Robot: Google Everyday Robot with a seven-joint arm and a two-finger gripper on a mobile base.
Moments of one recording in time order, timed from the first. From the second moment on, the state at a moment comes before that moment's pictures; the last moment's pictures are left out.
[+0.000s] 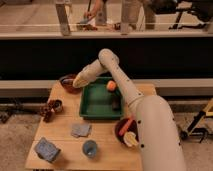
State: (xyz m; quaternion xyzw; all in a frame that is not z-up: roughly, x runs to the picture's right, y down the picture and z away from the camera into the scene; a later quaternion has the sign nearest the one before) arm -0.165 -0.041 0.855 0.03 -0.54 -0.49 0.68
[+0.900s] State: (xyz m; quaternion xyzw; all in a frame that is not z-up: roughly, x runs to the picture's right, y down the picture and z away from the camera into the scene) arm -0.161 -0.038 0.881 0.00 -0.54 -0.48 0.69
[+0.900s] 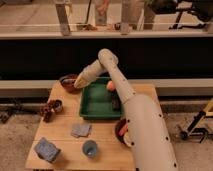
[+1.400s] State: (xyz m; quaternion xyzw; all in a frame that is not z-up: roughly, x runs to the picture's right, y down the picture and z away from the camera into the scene) arm -0.174 -0.042 0.882 0.04 -0.54 -0.46 0.71
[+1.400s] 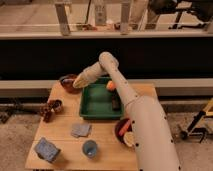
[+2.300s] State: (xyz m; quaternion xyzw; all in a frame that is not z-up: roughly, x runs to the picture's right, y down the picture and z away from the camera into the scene) arm -0.165 -0.044 0.900 0.03 -0.52 -0.42 0.74
